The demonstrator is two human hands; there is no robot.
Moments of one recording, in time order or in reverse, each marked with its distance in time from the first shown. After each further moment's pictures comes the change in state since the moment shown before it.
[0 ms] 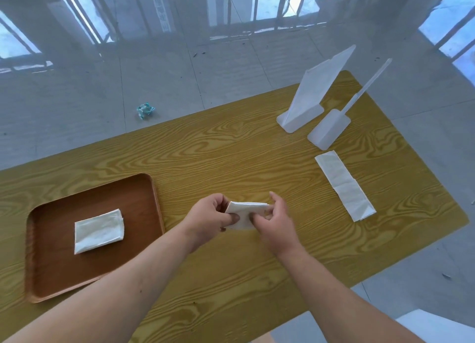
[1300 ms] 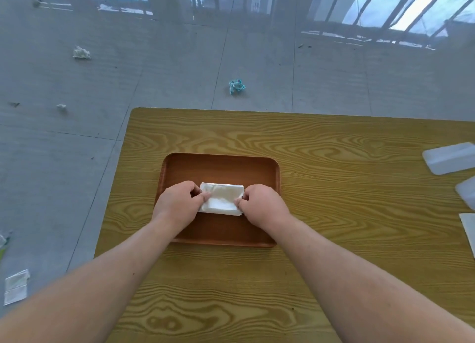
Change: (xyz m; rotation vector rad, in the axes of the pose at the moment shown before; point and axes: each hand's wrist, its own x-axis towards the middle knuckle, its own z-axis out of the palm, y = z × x) left_hand -0.081 -0.159 -0.266 0.456 0.665 -0.175; right_hand 0.008 -0.102 0.288 -0.971 -0.436 -0.308
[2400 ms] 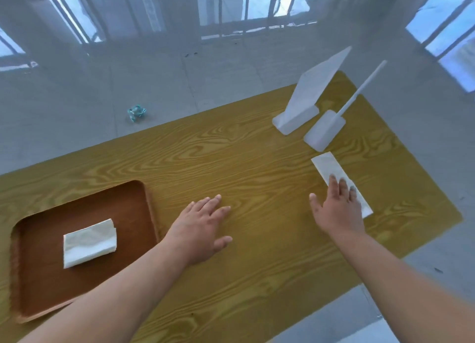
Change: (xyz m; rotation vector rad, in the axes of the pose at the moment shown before) left_hand -0.088 0.234 0.159 0.710 -0.411 0.870; right_hand -0.163 0.388 -0.106 0.005 0.467 0.635
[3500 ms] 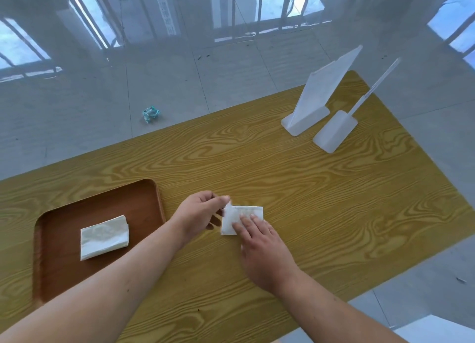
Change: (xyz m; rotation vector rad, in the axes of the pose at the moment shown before) left_hand 0.002 -0.008 -0.035 -1.312 0.095 -0.407; right_hand -0.110 -0.104 0.069 -0.026 -0.143 -0.786
